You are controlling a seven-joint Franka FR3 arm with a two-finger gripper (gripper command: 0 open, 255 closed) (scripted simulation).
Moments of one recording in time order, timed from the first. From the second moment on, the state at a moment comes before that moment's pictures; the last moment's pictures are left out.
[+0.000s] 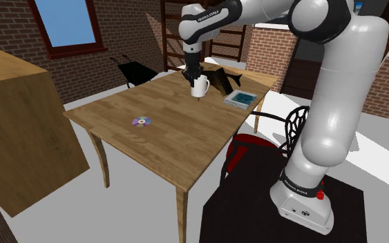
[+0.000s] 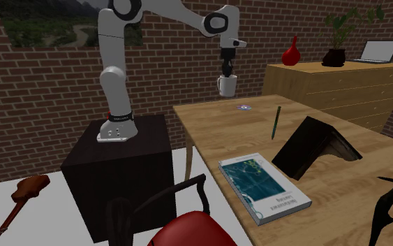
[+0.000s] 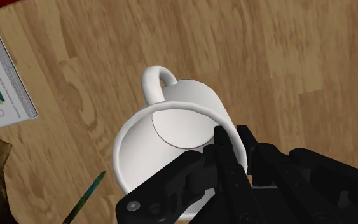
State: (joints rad) arm 0.04 0.14 -0.19 -1.80 -0.04 1.91 0.02
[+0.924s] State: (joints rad) arm 0.19 0.40 -0.08 -1.42 -0.03 1.78 0.28
